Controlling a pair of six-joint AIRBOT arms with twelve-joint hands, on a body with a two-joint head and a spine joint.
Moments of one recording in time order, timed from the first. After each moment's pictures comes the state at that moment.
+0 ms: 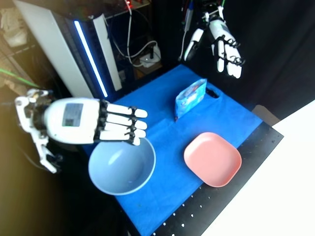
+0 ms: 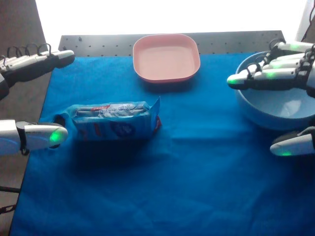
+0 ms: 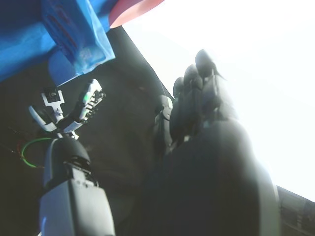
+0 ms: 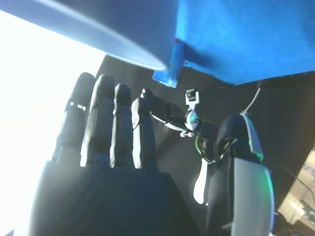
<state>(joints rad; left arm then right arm) 1.19 -0.81 1.04 -0.13 -1.17 0.67 -0.89 -0.84 1.14 -0.40 0.89 -0.44</state>
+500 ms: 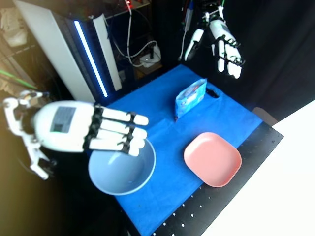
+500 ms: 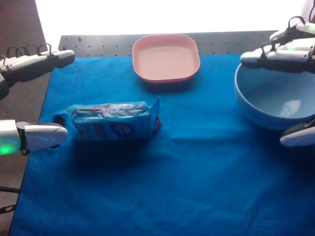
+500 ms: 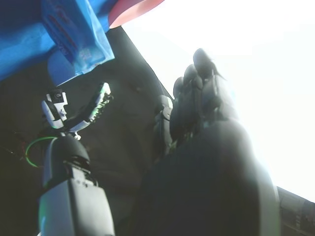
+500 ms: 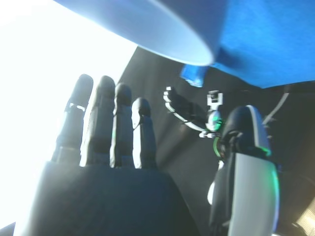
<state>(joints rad) 1.19 -0.81 1.04 -0.13 -1.17 0.67 -0.92 -0.83 1.14 -0.27 0.88 -0.55</state>
